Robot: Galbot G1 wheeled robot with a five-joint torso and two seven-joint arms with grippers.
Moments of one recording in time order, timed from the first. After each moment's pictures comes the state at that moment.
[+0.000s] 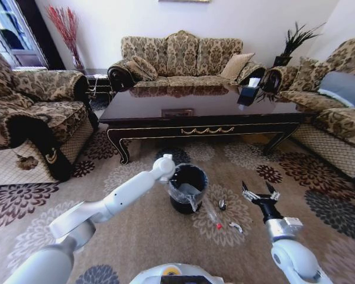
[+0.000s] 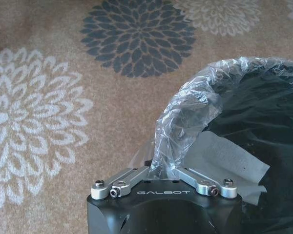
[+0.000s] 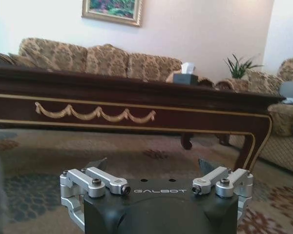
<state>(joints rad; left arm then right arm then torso) 0.28 -1.21 0.46 -1.54 -1.84 0.74 -1.20 -1.67 1.06 0.76 1.94 0.47 0.13 0.15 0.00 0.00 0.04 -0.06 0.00</state>
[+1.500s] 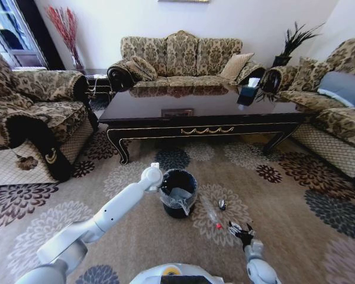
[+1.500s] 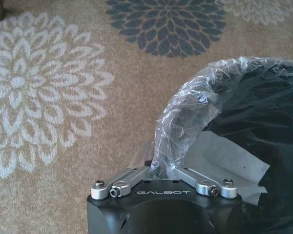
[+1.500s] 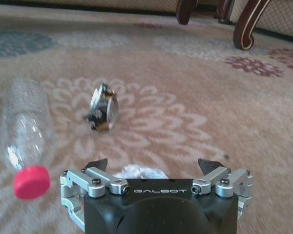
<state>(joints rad) 0.45 -1.18 0.33 -1.57 -1.75 0.74 -1.19 -1.44 1.21 0.55 1.23 0.38 0.21 0.07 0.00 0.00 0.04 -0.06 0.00</state>
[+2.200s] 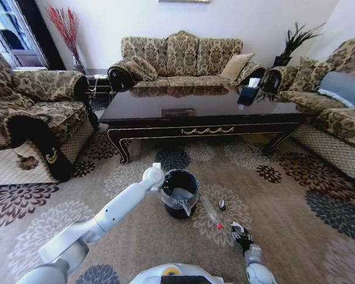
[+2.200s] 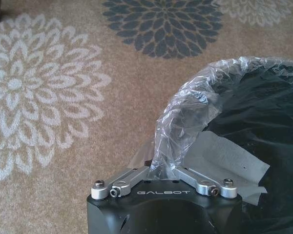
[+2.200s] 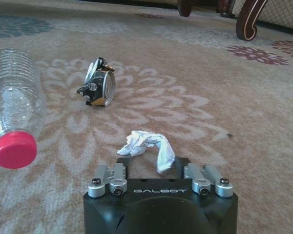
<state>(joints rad) 0.44 -1.19 0.34 -1.56 -1.75 0.74 -1.19 -1.36 1.22 0.54 1.07 0.35 0.26 0.04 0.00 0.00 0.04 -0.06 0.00</state>
